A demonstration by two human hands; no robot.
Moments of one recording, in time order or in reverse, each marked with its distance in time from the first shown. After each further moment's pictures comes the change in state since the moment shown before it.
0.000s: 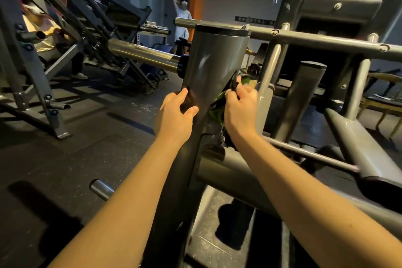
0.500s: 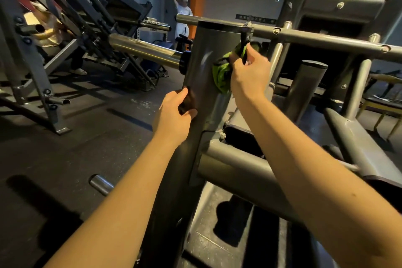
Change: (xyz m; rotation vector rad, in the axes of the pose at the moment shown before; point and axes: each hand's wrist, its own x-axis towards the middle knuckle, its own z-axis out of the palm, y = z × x) left_hand 0.001 -0.018 0.001 -0.053 -0.050 0.017; right_hand 0.055 -0.043 -0.002 -0.135 0.091 -0.115
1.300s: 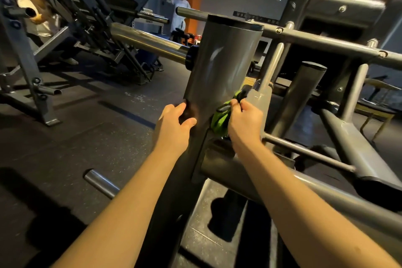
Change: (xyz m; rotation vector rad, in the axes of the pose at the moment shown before) left_hand -0.020 -0.024 0.002 0.003 -0.011 -0.112; right_hand -0.094 0.040 0.001 -0.007 -0.025 0.254
